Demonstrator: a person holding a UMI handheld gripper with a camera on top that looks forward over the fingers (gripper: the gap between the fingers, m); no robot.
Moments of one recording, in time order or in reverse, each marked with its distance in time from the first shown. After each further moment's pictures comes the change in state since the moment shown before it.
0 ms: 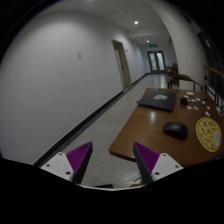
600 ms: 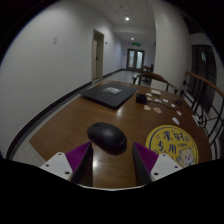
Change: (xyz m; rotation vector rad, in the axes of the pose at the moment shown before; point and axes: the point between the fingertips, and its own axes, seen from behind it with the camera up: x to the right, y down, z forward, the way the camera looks) arm 0.262 0.002 0.033 -0.088 0.351 -0.117
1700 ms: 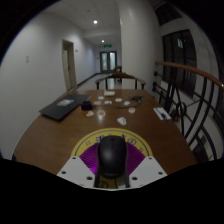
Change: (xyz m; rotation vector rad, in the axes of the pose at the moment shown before) arm 0.203 -0.005 -0.033 0.040 0.180 0.210
